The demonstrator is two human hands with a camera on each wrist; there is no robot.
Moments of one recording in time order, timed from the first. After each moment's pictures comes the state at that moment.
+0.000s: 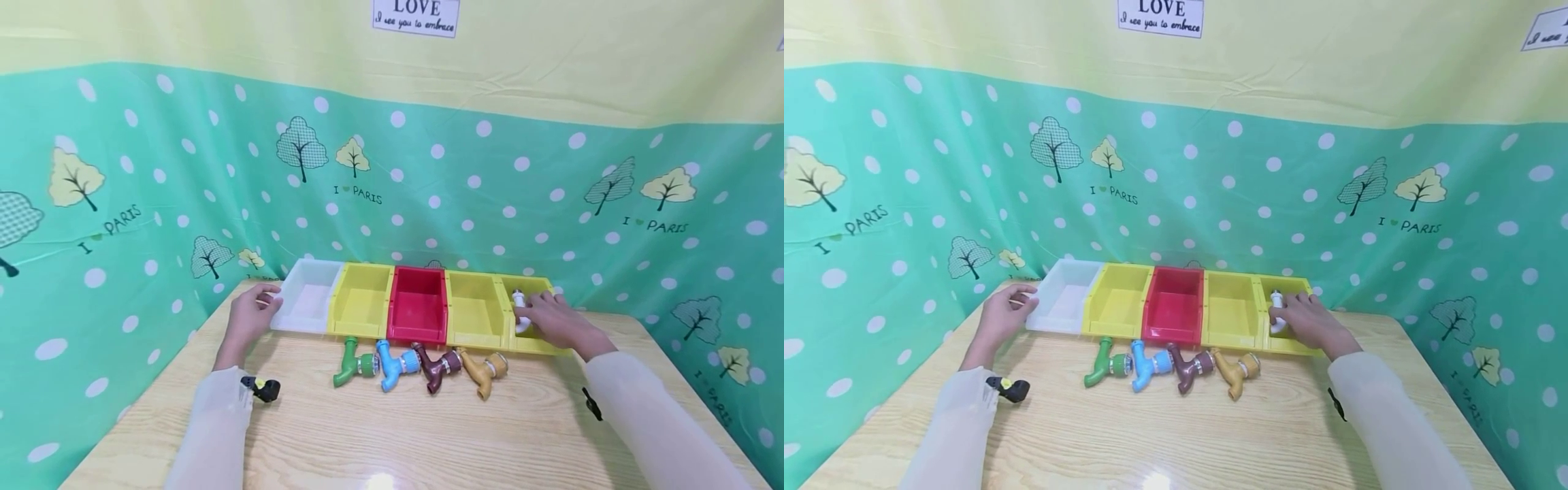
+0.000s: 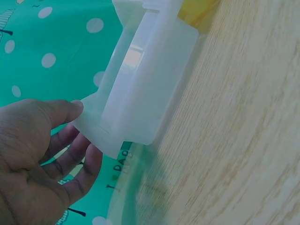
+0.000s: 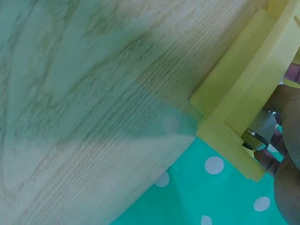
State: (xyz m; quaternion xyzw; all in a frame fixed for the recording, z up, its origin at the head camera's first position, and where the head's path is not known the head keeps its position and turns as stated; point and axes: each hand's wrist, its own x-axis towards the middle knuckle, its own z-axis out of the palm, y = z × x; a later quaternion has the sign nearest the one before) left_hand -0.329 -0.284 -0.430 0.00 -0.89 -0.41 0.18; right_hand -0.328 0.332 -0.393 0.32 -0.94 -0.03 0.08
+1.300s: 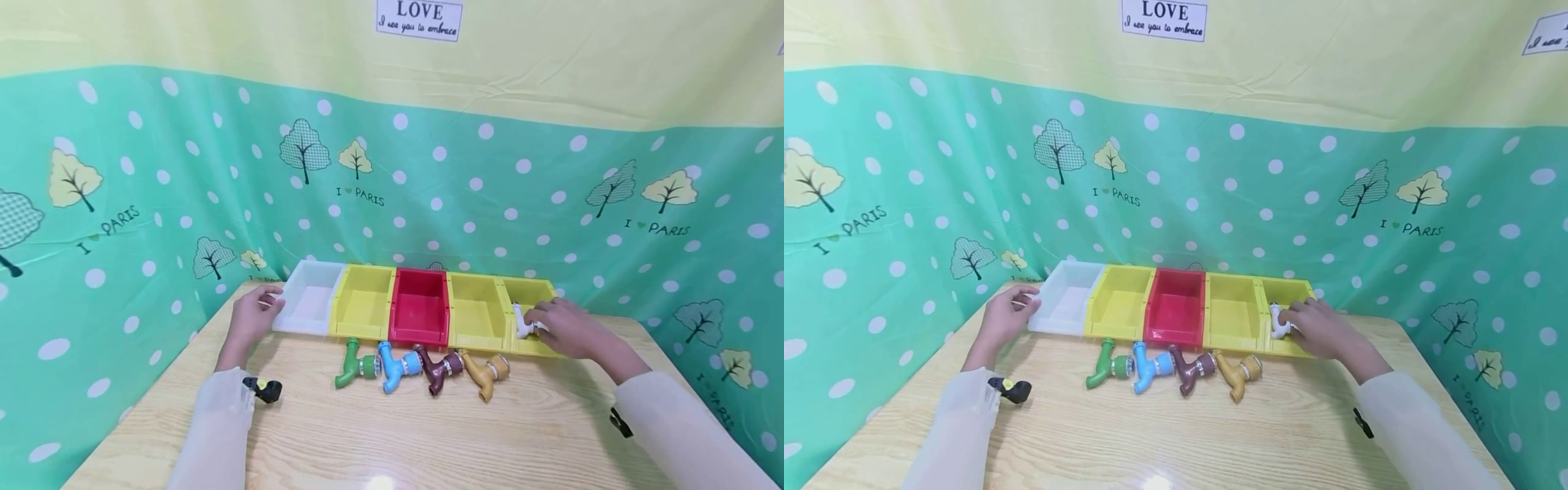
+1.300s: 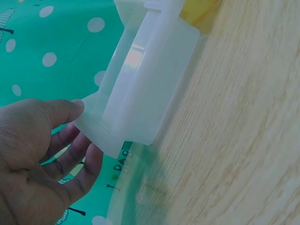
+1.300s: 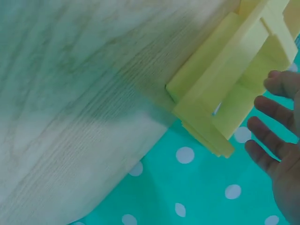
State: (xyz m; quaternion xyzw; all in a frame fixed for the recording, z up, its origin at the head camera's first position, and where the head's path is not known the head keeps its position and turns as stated) left_hand -0.329 -0.284 -0.431 0.01 -0.89 -0.42 0.17; right_hand -0.301 0.333 -0.377 0.35 -0.93 -0.01 0.12
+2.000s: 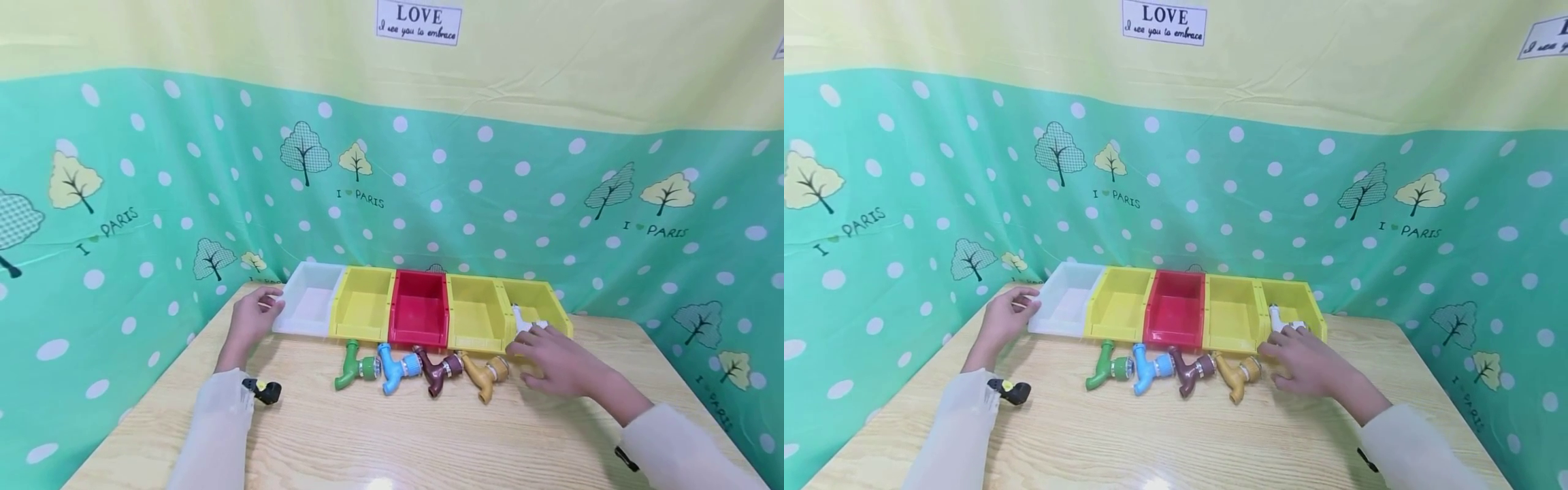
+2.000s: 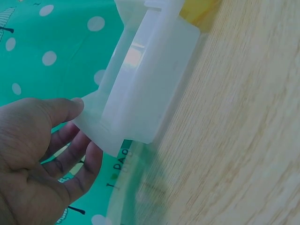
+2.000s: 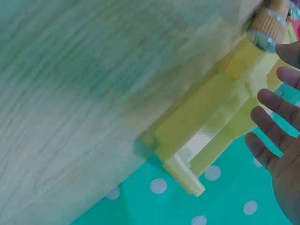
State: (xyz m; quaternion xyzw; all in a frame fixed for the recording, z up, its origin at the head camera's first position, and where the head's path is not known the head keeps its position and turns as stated) left_hand -0.330 -0.287 -0.432 0.00 -0.89 -0.42 0.17; right_hand -0.256 0.307 -0.398 0.41 -0.90 -0.02 0.13
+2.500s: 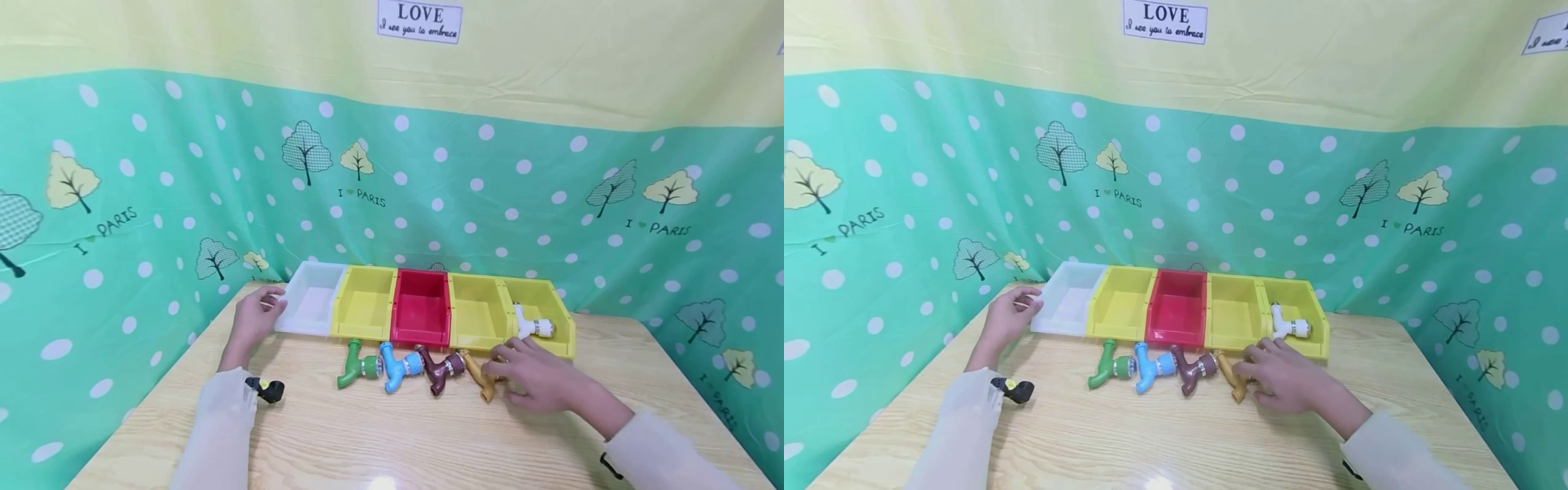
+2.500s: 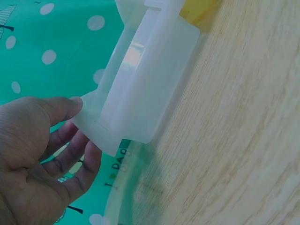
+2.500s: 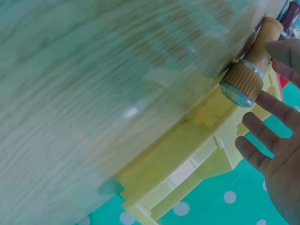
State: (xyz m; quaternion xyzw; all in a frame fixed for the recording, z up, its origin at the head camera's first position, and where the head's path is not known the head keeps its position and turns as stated) left_hand -0.330 -0.288 -0.435 0.00 -0.89 -0.41 0.18; right_hand -0.241 0.269 -0.408 0.44 -0.89 -0.04 0.09
